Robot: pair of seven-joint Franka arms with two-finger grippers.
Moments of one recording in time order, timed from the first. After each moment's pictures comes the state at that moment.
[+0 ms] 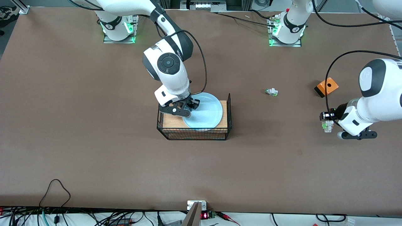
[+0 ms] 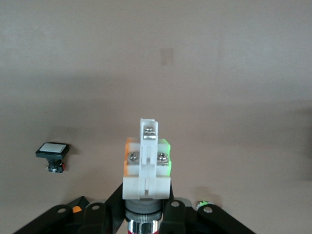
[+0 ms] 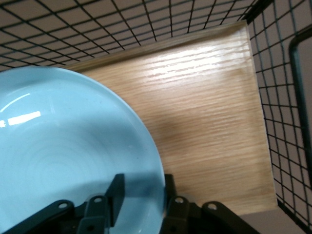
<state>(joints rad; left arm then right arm) 0.29 0.36 -0.30 -1.67 0.08 1.85 -0.09 0.66 0.58 0.03 -1.50 -0.01 2.14 0.91</state>
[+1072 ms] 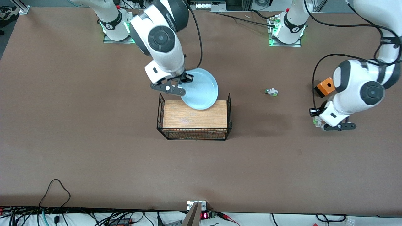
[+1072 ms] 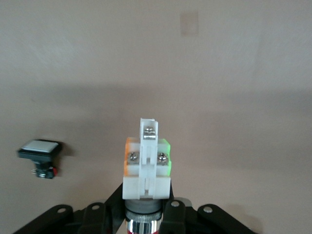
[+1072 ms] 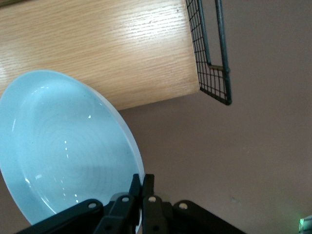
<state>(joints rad) 0.05 0.30 -0.04 -2.03 0.08 2.19 -0.09 0.68 0.38 0.03 -1.47 0.11 1.74 0.91</state>
